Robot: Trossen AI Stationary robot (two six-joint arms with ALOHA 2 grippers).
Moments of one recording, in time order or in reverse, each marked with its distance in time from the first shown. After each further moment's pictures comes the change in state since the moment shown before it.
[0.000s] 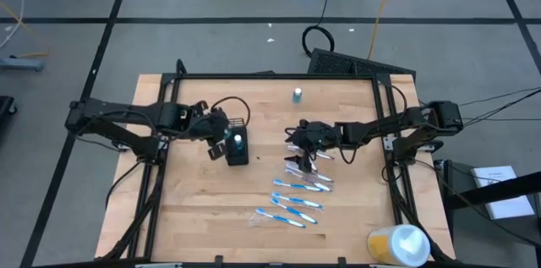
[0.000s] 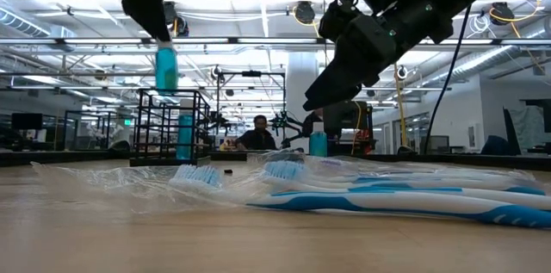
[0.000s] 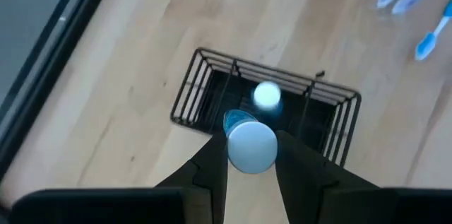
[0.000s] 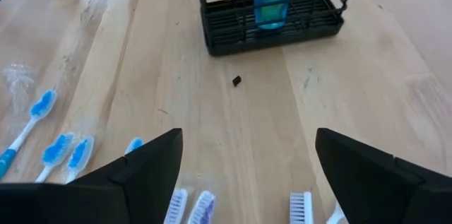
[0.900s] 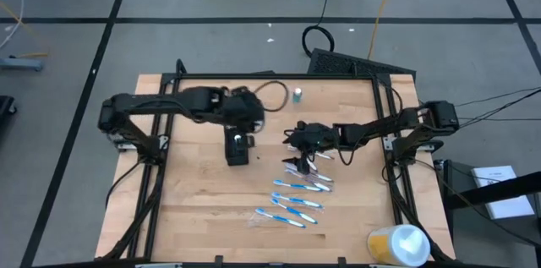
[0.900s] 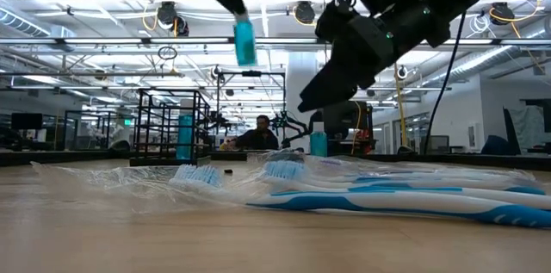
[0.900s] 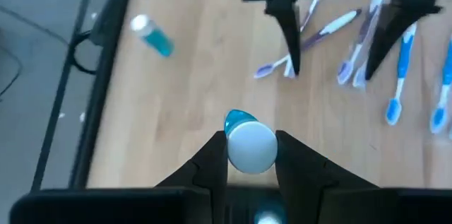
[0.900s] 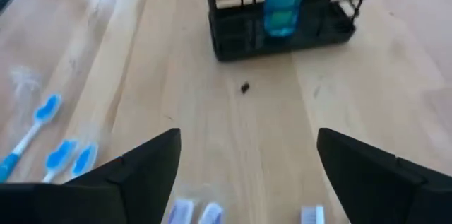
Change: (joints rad) left arm 0.107 0.329 0.457 0.034 0.095 0.432; right arm 0.015 0.034 0.001 0.047 -0.011 -0.004
